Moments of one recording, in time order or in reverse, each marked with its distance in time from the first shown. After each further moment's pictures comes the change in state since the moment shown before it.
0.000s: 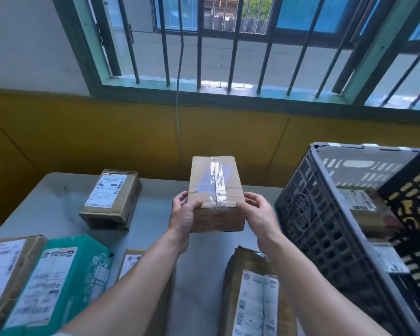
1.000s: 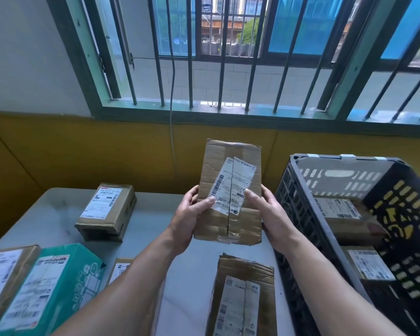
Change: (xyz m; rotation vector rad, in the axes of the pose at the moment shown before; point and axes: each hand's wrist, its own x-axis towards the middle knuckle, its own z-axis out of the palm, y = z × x) left_hand -0.036 0.030 0.038 0.031 -0.315 0.096; right_hand -0.001 -0.028 -0.068 0.206 -0.282 -0.089
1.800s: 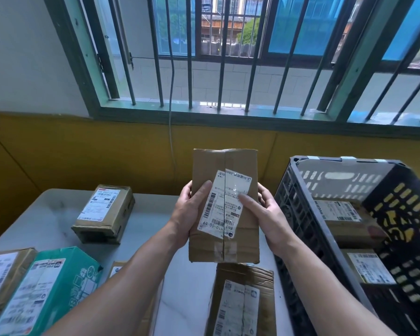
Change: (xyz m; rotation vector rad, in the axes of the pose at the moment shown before) left_hand 0.015 0.010 0.003 0.049 0.038 0.066; right_hand 0.000 -0.004 0.006 -0.054 0.022 -0.047
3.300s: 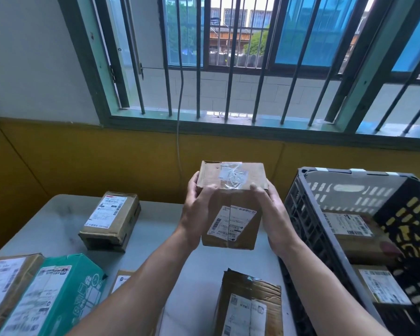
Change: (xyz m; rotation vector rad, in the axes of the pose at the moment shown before) left_hand -0.004 0.022 0.016 0.030 0.068 0.221; right_hand 0.005 -0.029 0.026 -0.060 0.011 -0.213
